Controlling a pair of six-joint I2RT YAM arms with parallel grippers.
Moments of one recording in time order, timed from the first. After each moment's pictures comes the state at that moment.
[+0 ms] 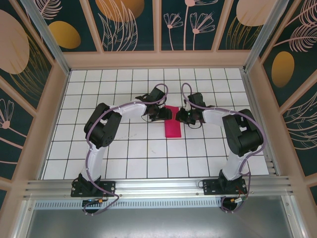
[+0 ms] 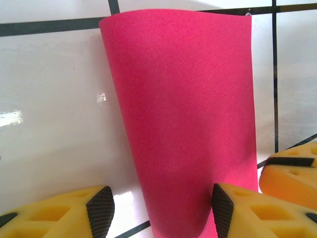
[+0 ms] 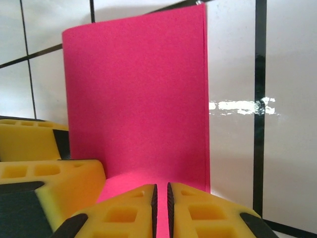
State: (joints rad) left arm -0.66 2.15 1.49 -0.42 0.27 -0.63; right arm 0.39 1.79 0.94 -0.15 -0.39 0.58
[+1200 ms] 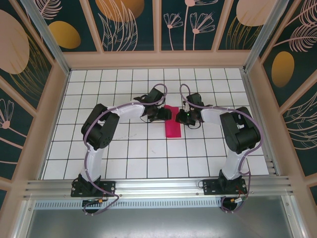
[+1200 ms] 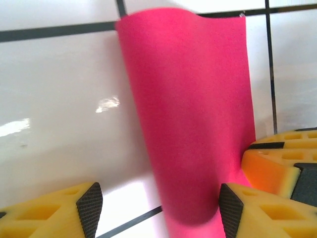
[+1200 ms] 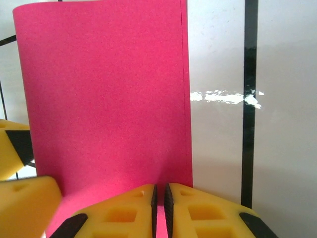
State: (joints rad) left arm -0.65 2.09 1.44 -0.39 0.26 -0.60; right arm 0.39 1.83 0.97 -0.20 -0.37 0.55
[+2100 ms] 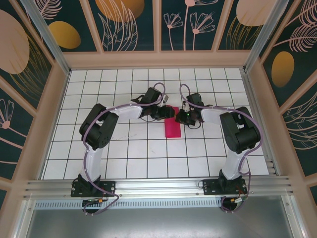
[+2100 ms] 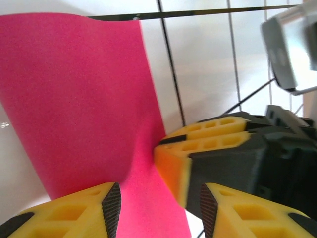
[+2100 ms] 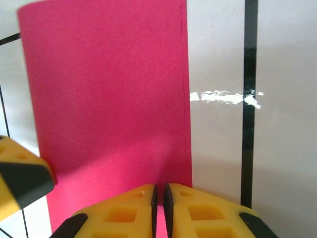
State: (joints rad) left arm -0.63 2.09 1.37 -0.17 0.52 -0.67; right arm 0.39 1.83 0.97 -0.20 -0.37 0.54
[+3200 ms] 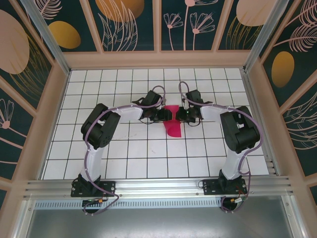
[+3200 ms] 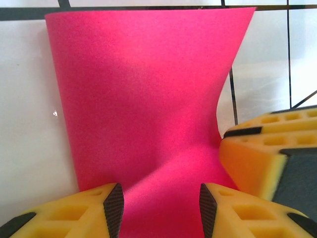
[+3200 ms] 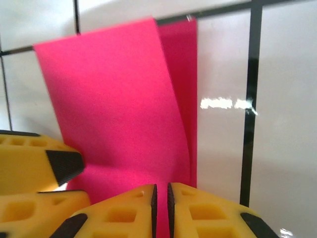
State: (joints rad) left arm -0.64 2.11 1.34 -0.17 0.42 -0.66; right arm 0.40 1.83 1.04 -0.27 -0.33 0.49
